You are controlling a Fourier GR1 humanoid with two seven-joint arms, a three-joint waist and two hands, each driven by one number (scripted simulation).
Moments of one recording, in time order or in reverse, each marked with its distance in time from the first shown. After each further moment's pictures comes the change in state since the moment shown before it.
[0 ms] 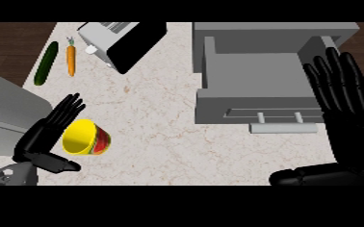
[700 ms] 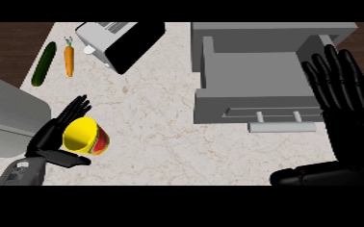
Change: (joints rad) left arm -0.111 0.032 -0.091 0.285 -0.082 0.109 -0.191; right arm -0.019 -0.006 -0.003 0.004 -0.011 0.009 0.017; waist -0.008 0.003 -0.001
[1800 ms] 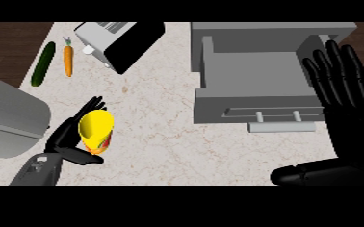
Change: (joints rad) left arm -0.086 -0.038 -0.085 0.168 0.061 -0.040 -0.039; right arm -0.026 0.002 -0.008 0.003 -0.012 -0.006 0.015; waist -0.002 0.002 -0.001
